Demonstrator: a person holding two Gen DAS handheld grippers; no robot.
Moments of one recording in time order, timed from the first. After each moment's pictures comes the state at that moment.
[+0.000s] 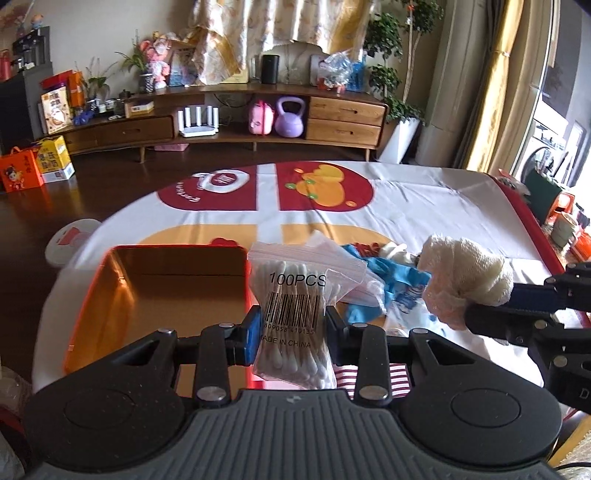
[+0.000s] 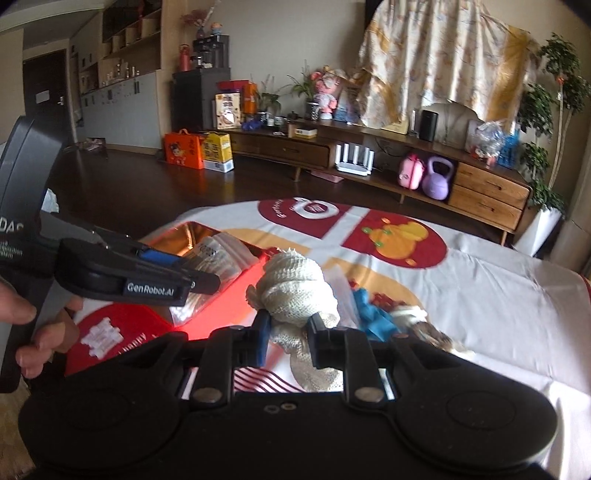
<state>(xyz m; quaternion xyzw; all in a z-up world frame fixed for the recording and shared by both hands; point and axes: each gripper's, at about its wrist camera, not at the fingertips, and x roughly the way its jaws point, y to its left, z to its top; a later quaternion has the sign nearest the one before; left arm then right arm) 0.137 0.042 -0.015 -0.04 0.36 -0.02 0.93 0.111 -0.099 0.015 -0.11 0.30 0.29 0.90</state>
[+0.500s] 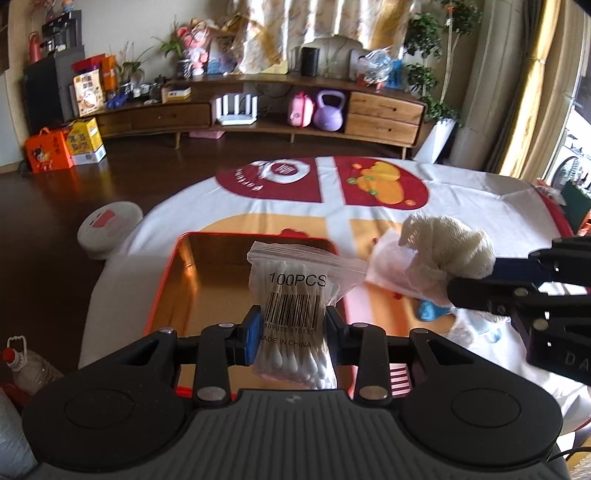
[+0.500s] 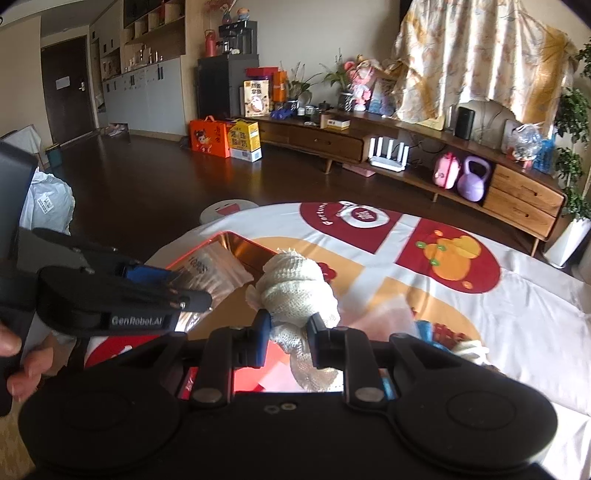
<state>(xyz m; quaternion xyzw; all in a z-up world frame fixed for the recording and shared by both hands) 0.140 0.114 -0.023 -0.05 0.38 0.02 0.92 0.150 -0.013 0.007 -0.12 0.32 0.32 0.88</state>
